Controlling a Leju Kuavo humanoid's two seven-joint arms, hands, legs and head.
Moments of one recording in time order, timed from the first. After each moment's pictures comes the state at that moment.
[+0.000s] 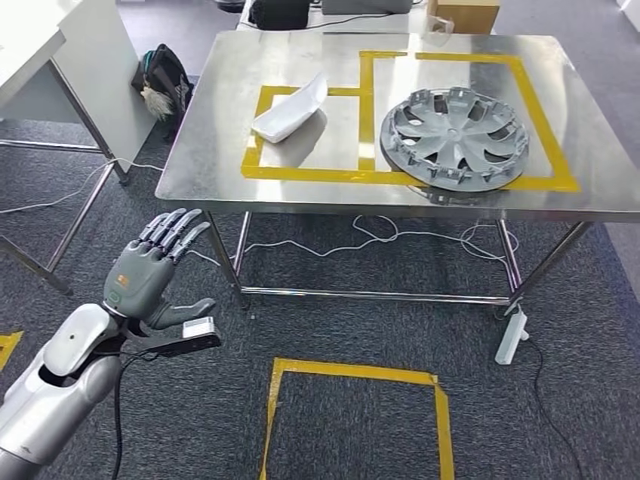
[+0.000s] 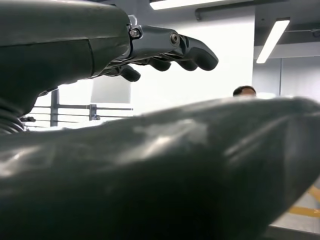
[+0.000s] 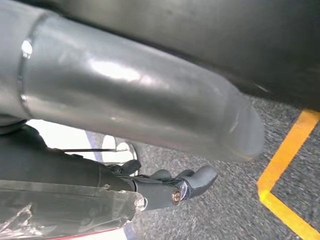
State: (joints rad) left arm -0.25 0.38 -0.48 -1.37 -0.98 0.40 -0.31; right arm -0.09 0.14 0.32 -0.22 0.20 -0.26 0.35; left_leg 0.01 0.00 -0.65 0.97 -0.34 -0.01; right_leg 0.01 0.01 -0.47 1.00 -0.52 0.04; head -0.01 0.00
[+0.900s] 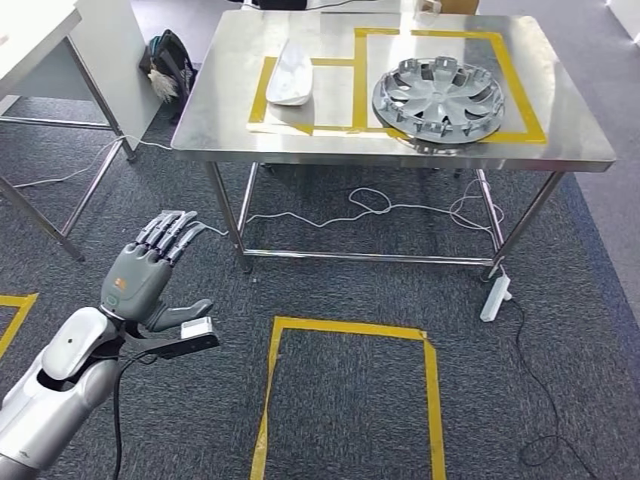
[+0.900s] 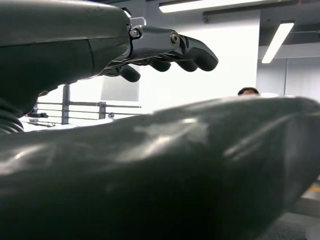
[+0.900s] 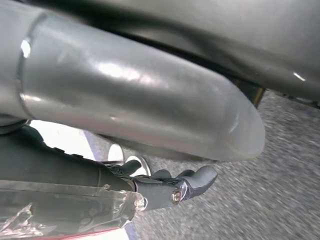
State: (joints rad) left arm -0.24 0.37 -0.47 -1.37 -0.99 0.40 -0.28; right arm -0.08 0.14 0.30 -0.22 0.20 -0.27 0.35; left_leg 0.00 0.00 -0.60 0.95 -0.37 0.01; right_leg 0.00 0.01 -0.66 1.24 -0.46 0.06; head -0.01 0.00
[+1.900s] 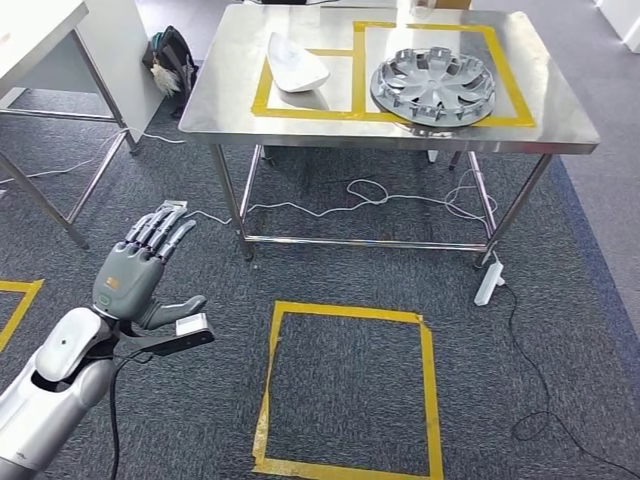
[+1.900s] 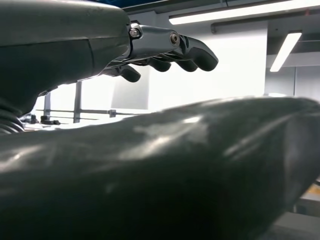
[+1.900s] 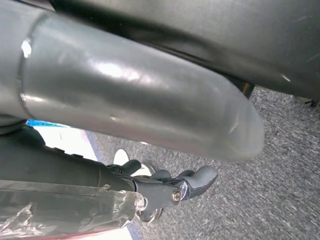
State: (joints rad) left arm -0.23 0.38 -0.44 -1.38 -1.02 0.42 -0.27; right arm -0.08 0.14 0.30 -0.22 0.20 -0.26 0.35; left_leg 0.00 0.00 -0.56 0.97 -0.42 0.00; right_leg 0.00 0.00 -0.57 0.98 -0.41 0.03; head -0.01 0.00
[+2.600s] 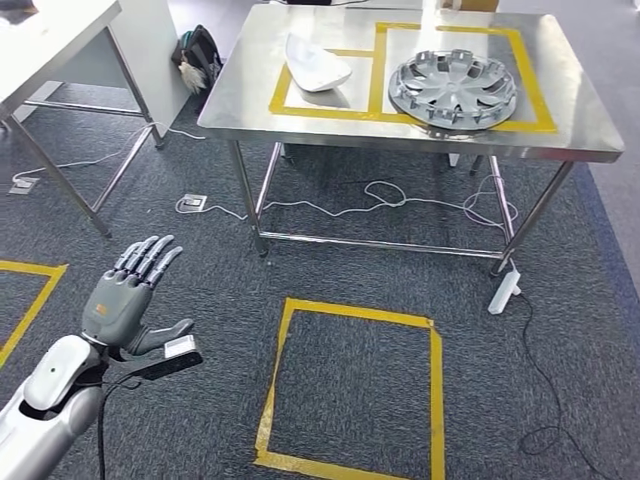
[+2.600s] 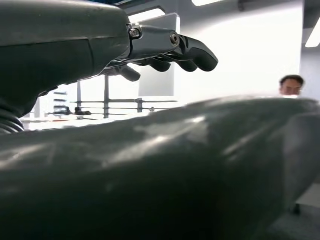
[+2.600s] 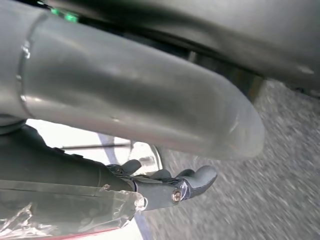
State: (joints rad) left arm -0.10 0.41 -0.39 -1.40 -1.01 0.44 -0.25; right arm -0.07 0.13 0.30 -0.22 0.25 -0.30 0.35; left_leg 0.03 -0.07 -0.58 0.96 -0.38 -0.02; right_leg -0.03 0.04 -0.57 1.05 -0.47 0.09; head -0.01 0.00
